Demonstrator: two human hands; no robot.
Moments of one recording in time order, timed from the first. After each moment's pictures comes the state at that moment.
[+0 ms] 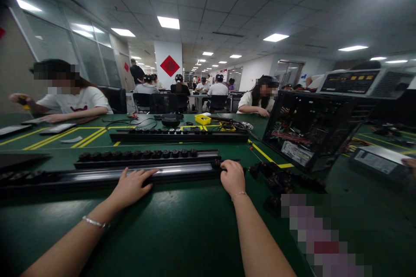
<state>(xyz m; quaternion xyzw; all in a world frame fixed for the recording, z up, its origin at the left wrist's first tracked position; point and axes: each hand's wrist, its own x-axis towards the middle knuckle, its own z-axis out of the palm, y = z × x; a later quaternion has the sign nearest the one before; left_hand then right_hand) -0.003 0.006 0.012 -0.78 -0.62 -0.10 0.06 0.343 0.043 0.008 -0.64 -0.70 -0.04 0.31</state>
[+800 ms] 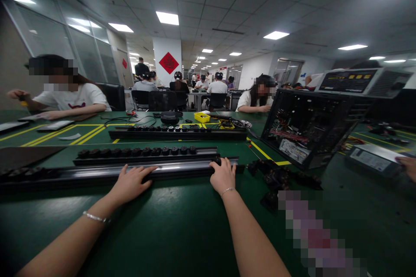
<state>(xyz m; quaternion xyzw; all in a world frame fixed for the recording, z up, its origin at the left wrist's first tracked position) -0.003 0.006 0.015 -0.78 -0.62 -0.09 0.05 0.309 0.032 0.009 -0.70 -0.69 -0.02 0.18</state>
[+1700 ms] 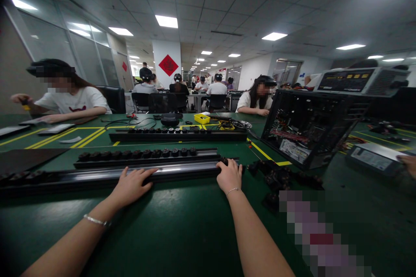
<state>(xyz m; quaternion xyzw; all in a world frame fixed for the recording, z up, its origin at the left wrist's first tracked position) -0.001 0.004 0.019 -0.77 -0.63 -0.09 0.03 0.326 0.036 0.011 -0.73 -0.66 -0.01 0.19</state>
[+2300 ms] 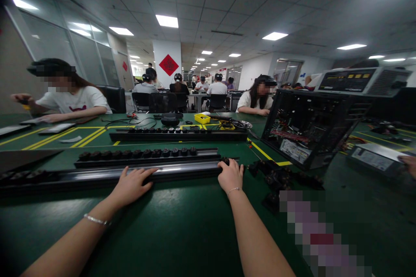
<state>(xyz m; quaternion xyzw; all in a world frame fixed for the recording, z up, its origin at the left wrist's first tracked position) -0.001 0.004 0.018 -0.77 -0.63 -0.09 0.04 0.331 0.038 0.009 -0.73 -0.65 -0.02 0.20</state>
